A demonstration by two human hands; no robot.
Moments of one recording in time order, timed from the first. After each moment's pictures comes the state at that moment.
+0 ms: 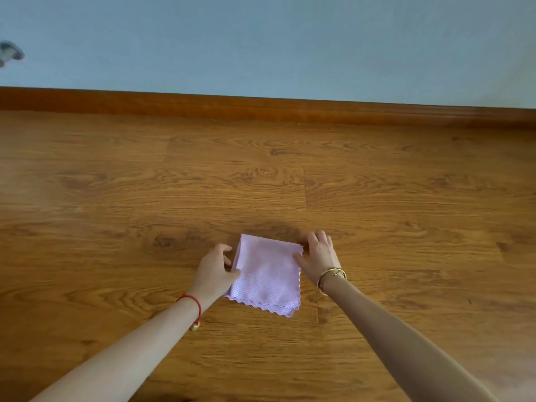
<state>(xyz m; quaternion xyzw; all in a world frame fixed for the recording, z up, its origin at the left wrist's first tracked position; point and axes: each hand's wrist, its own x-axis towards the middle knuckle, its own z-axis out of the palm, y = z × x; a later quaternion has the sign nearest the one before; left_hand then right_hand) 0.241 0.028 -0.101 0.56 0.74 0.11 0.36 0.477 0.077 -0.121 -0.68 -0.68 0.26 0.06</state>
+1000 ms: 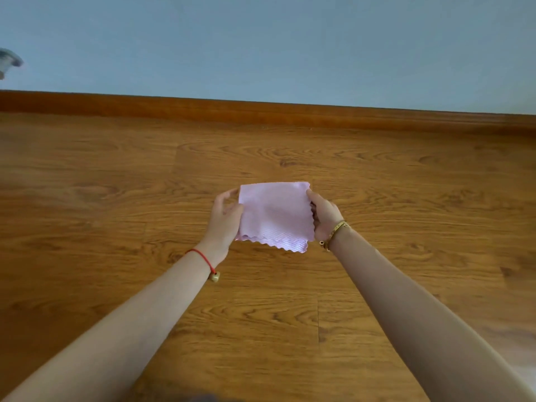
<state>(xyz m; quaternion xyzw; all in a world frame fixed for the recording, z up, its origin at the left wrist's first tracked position) 0.247 0.159 0.016 0.25 0.69 0.38 0.56 0.441 0.210 0.000 -0.66 -0.13 0.67 0.32</state>
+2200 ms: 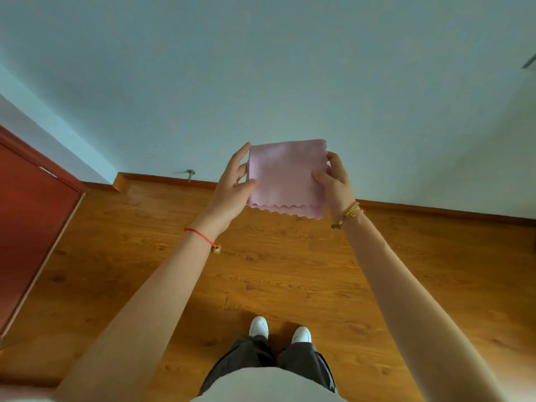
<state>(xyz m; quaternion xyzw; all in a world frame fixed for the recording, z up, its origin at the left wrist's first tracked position) 0.153 0.016 0.802 0.44 0.63 0.41 0.49 0.354 0.072 0.787 -0.53 -0.50 0.55 0.40</state>
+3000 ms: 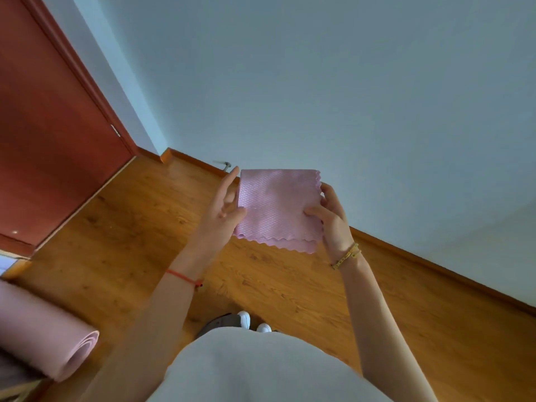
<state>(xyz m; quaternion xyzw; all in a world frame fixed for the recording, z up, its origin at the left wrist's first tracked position) 0.183 -0.131 0.869 0.34 0.66 0.51 0.42 0.359 -0.014 0.843 -0.40 -0.55 0.66 0.32</state>
